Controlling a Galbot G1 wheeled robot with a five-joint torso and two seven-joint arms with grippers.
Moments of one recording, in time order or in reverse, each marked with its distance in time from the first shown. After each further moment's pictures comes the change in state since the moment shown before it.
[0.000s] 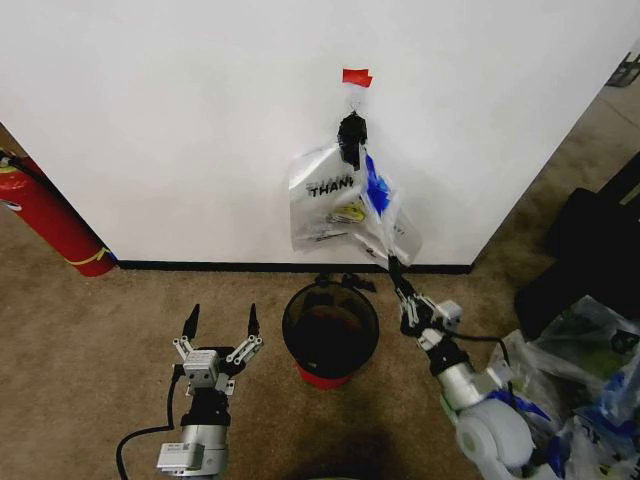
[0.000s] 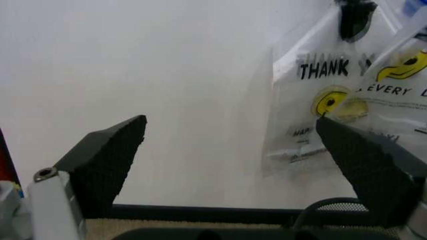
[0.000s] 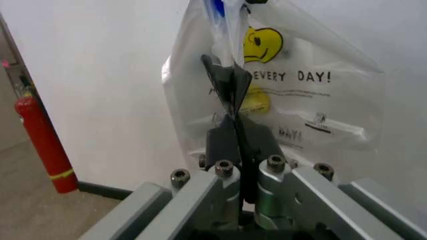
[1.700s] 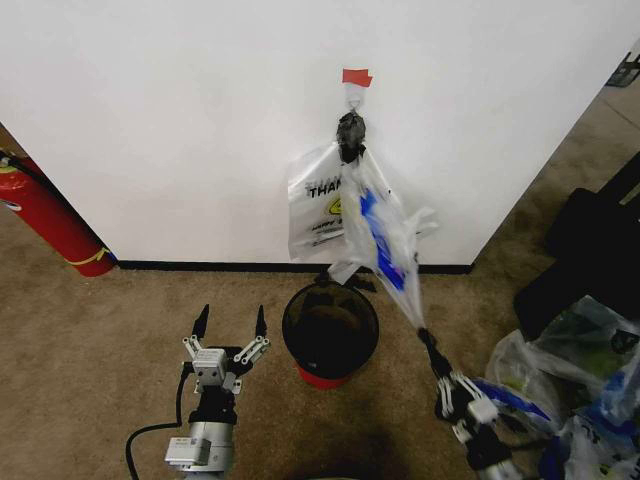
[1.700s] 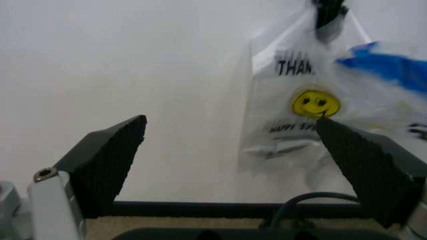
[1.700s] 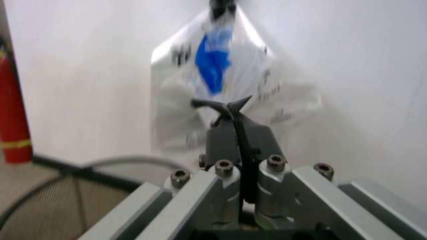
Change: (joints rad) left arm -0.028 0.049 0.043 -0.011 -0.046 0.038 0.000; right arm -0.215 0.074 0.098 -0.067 -0.241 0.359 -0.003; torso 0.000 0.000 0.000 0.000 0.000
